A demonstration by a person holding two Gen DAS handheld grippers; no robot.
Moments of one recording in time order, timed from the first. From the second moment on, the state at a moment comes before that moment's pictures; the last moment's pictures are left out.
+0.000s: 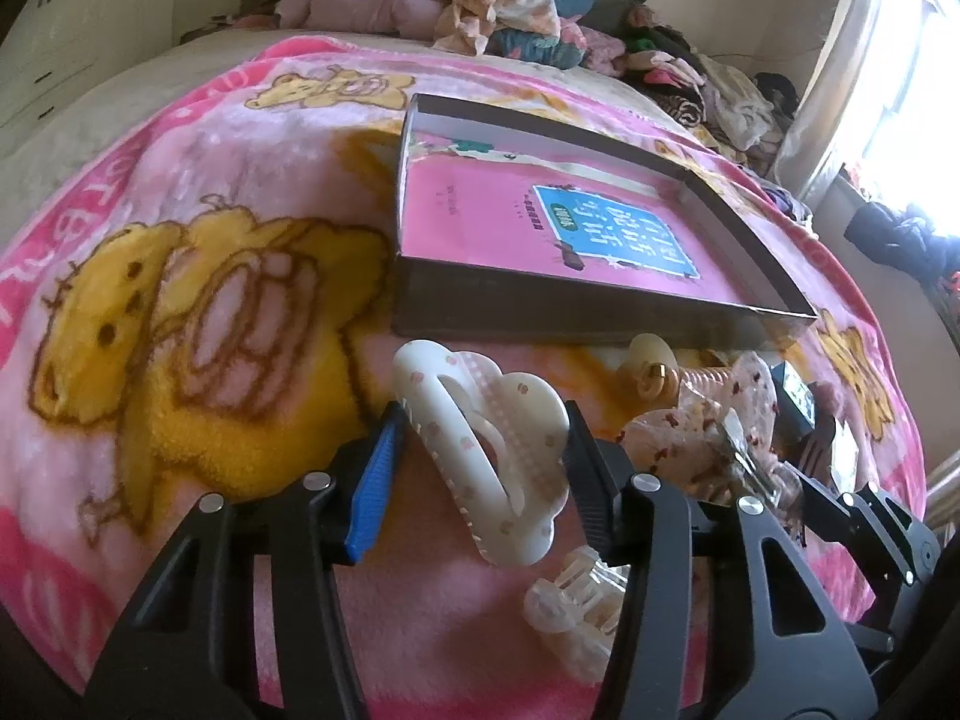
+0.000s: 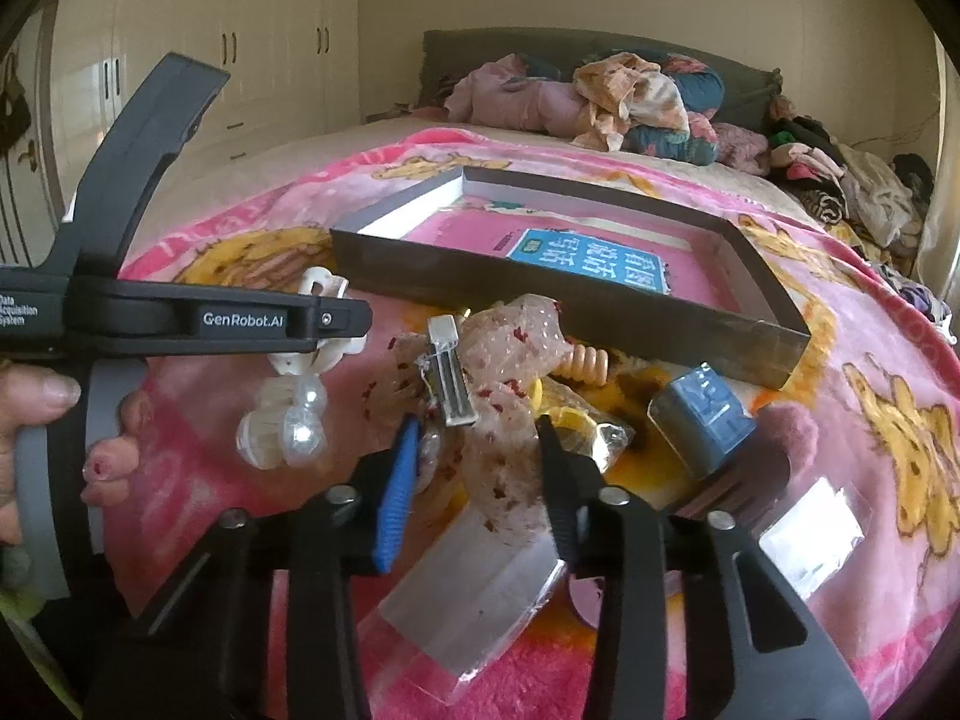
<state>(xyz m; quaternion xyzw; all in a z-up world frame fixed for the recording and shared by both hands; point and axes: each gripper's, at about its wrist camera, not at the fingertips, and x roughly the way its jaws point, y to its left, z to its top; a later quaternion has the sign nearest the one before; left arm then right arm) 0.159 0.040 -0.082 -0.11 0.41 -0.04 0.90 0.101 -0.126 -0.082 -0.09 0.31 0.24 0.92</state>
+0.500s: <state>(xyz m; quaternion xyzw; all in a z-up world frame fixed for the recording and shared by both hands) 0.147 0.039 -0.050 -0.11 0.37 -0.06 0.92 0.091 -0.159 -0.053 -0.03 0.29 0.24 0.93</state>
